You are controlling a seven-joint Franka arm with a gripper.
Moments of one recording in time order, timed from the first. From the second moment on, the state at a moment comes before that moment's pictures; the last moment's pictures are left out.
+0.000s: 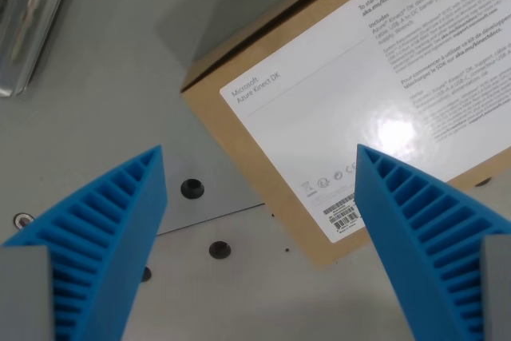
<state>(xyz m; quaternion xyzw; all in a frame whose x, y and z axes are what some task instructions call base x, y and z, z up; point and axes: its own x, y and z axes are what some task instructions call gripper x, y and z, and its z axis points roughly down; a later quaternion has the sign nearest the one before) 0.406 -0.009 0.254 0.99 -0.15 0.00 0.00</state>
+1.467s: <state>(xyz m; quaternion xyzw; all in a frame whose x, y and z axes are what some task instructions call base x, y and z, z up) 0.417 -0.010 0.247 0.99 -0.13 0.00 0.00</state>
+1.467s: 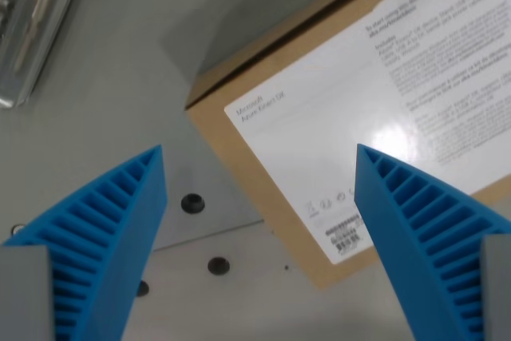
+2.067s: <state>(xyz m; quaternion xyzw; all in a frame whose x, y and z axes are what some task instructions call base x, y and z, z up) 0.446 -0.020 0.234 0.99 -0.11 0.00 0.00</state>
